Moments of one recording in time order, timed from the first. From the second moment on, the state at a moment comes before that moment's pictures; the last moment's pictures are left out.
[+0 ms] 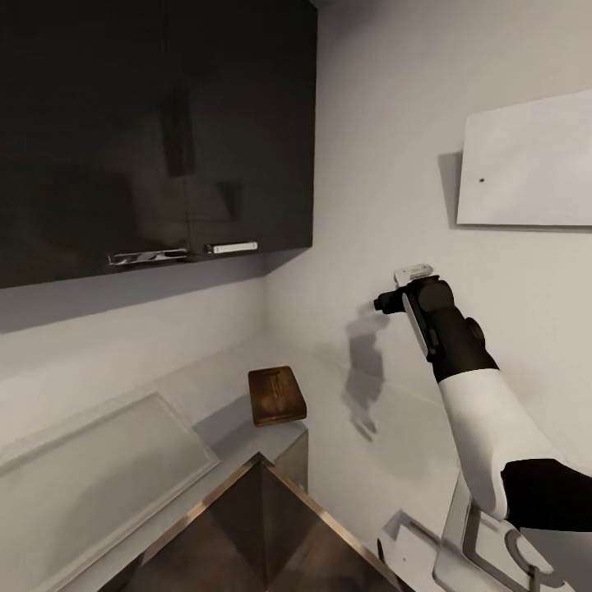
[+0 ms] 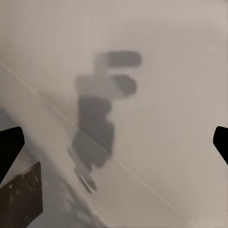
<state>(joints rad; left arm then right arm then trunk) 0.39 0.01 0.02 -0.67 0.06 -0.13 0.00 -1.13 -0.02 0.09 -1.02 0.21 0.97 0.05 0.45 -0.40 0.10</state>
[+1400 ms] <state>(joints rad) 0.39 0.01 0.02 -0.63 0.06 -0.13 0.00 -1.13 -0.01 0.09 -1.02 0.21 0.97 0.06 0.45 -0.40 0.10</state>
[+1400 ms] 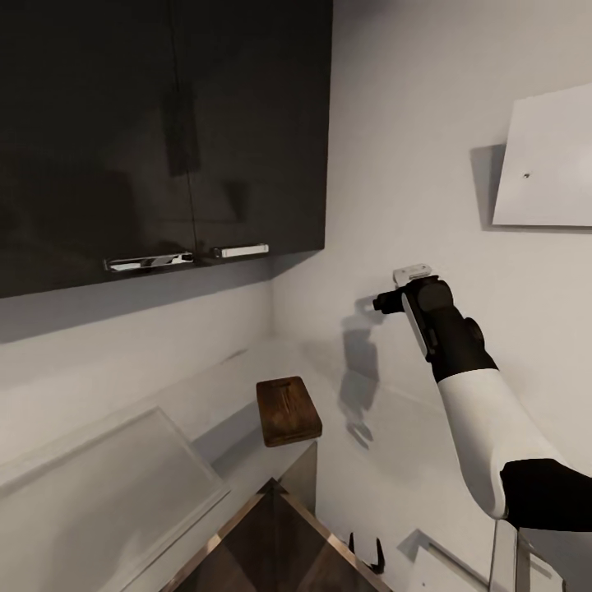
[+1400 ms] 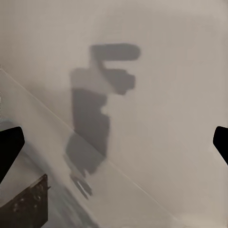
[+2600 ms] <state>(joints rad) 0.39 0.01 0.02 -0.61 0.06 -0.13 0.00 -1.13 -0.01 0.09 -0.98 0.21 0.96 0.06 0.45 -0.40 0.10</state>
